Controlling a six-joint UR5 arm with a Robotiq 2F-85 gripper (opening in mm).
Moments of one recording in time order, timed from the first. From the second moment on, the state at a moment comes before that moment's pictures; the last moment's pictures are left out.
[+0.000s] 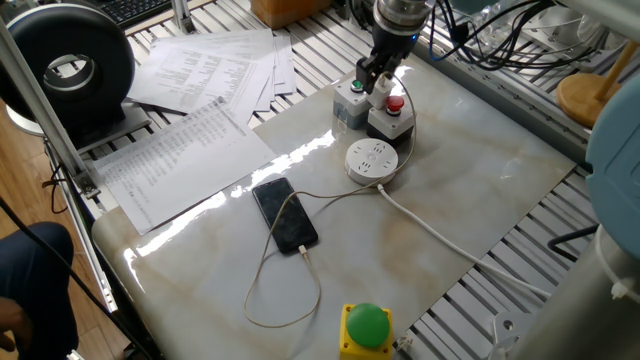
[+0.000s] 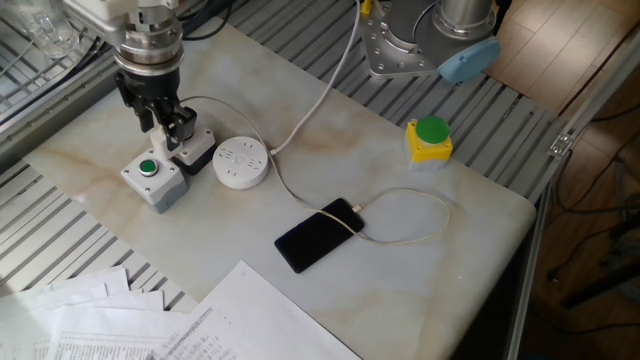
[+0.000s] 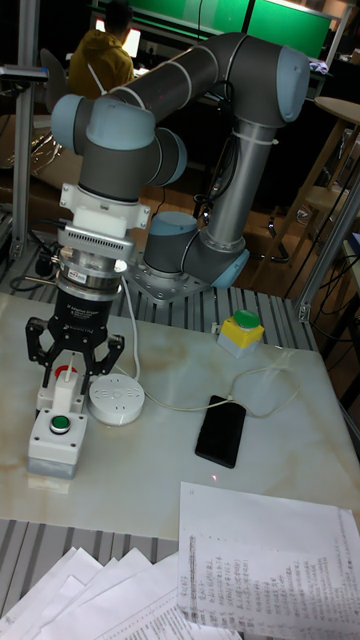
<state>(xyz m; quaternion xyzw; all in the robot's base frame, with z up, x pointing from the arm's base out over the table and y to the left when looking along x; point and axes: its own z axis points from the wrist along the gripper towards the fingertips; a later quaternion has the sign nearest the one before) 0.581 -0.142 0.104 -0.02 0.99 -0.02 0.10</state>
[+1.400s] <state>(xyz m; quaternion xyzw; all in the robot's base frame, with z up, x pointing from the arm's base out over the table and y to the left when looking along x) 0.571 -0.143 0.115 -0.01 1.00 -0.03 0.08</state>
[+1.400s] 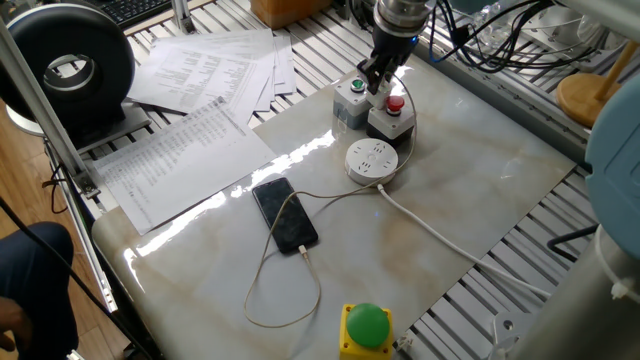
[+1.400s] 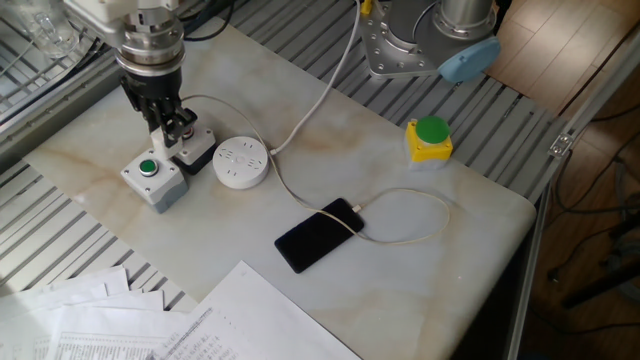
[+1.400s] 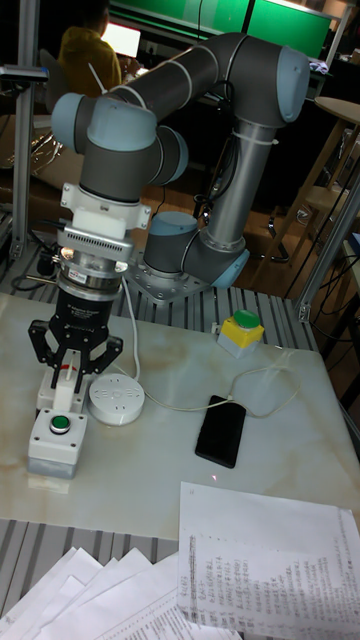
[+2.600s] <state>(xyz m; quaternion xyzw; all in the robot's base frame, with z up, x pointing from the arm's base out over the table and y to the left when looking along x) 0.546 -0.065 0.182 -0.13 0.99 -0.01 0.02</state>
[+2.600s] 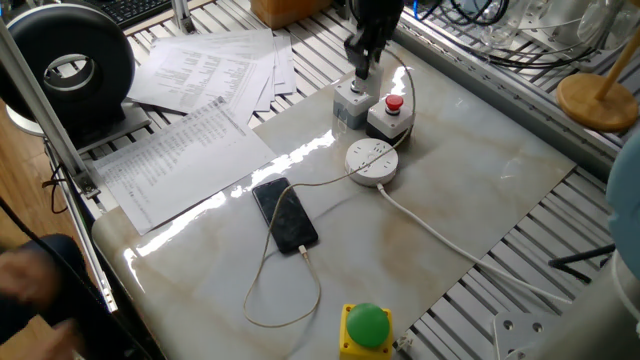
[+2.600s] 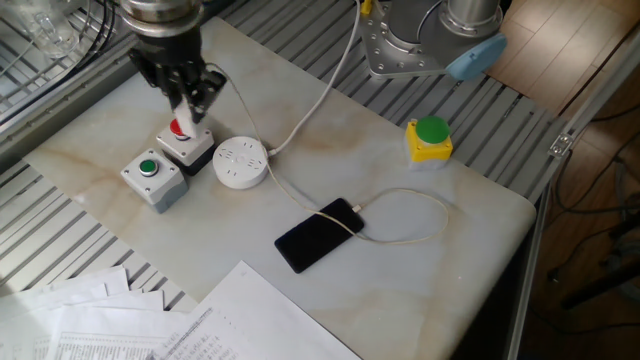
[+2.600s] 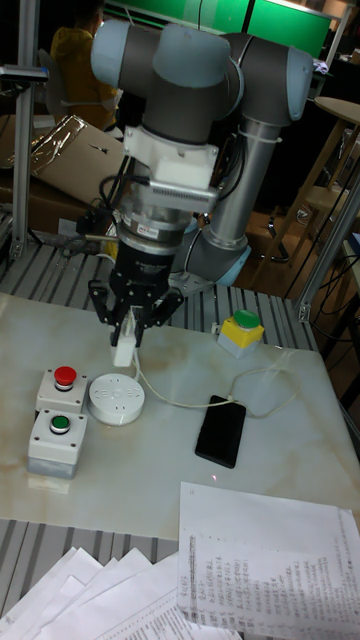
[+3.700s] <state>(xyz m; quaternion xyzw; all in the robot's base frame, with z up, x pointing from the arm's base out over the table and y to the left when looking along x) 0.522 -0.050 0.095 -0.17 0.99 -0.01 0.01</state>
